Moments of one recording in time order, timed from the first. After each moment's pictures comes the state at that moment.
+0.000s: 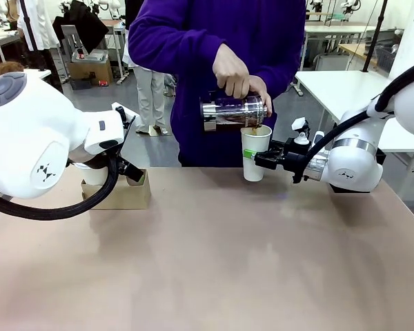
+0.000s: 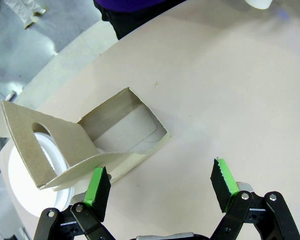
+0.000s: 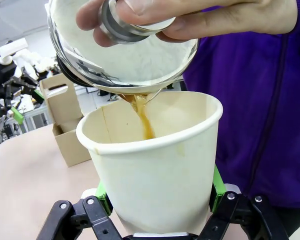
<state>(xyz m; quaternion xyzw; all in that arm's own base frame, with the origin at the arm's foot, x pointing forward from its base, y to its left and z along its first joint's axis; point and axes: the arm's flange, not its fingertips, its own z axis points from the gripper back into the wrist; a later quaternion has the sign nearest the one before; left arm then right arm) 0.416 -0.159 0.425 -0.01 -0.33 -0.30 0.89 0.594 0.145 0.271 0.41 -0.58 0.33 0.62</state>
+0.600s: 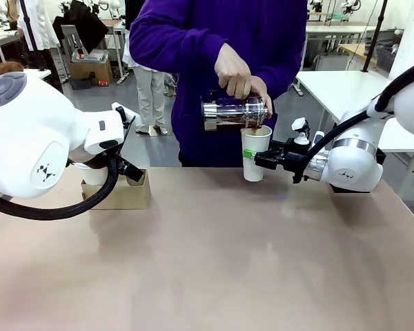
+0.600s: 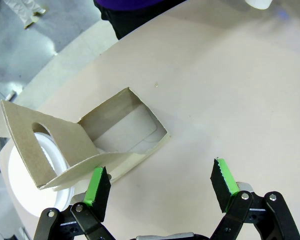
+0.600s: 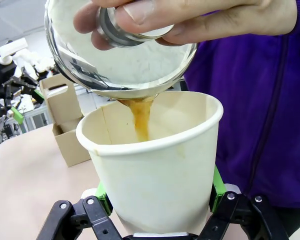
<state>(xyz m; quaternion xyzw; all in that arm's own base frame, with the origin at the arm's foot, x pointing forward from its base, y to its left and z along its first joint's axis) 0.416 -0.159 0.425 -0.01 -0.33 -0.30 0.89 0.594 0.145 0.270 0.41 -0.58 0.33 0.62</state>
